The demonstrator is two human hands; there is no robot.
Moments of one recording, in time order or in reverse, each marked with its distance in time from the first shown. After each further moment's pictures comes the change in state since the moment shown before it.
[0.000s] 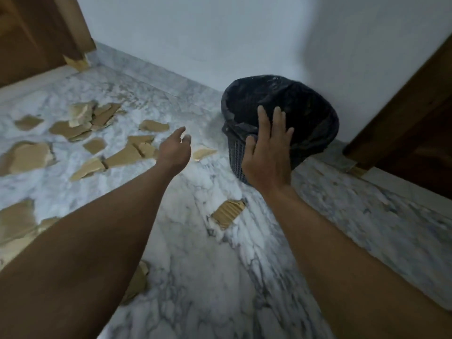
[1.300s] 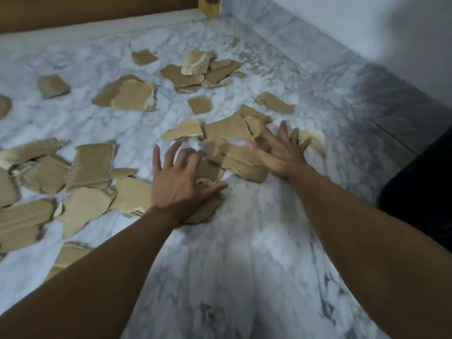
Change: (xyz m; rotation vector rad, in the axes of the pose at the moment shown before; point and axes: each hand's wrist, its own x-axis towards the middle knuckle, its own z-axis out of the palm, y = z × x) left_hand 0.003 -0.279 -0.080 0.798 0.366 0.048; right_hand 0.073 -0.085 0.374 -0.101 -0.862 -0.235
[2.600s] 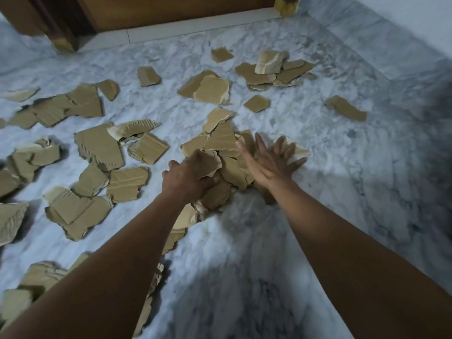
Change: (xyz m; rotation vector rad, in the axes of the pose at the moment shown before) left_hand -0.051 -0.102 -0.059 -0.295 -0.399 -0.681; right_hand -0.055 -0.175 0.056 0.127 -0.106 0.001
